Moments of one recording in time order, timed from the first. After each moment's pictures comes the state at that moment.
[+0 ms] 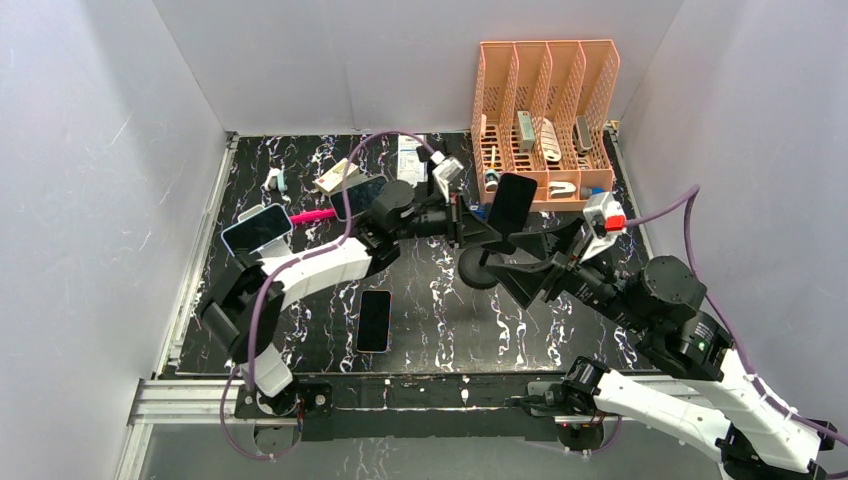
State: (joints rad) left arm -0.80 1.70 1.13 0.58 0.68 -0.76; right arm 1.00 0.54 1.03 -0.39 0.01 0.29
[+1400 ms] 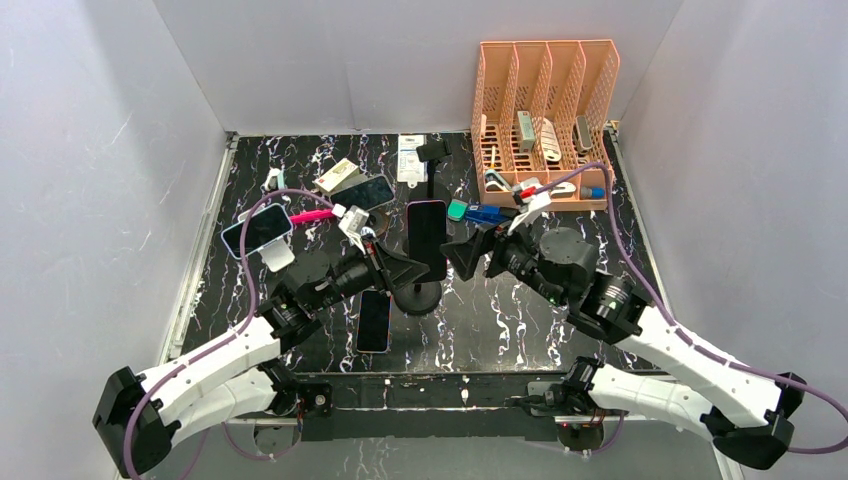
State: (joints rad) left arm -0.81 0.90 0.54 0.36 0.26 -0.76; right arm 1.00 0.80 0.94 -0.27 0.21 0.45
